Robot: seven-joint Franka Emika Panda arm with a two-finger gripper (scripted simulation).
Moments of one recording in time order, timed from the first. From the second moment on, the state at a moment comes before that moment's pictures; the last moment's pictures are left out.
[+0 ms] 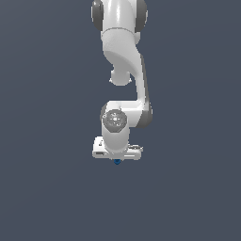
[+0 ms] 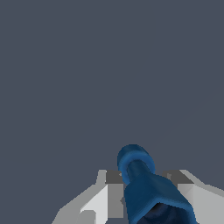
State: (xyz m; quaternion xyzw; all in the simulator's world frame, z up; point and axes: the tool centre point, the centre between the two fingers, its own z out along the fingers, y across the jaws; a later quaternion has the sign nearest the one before) arm 0.089 -0.015 0.055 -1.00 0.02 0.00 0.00
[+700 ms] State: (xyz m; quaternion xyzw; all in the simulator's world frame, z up) arm 0.059 -0.031 0.157 -1.00 0.02 0.00 0.00
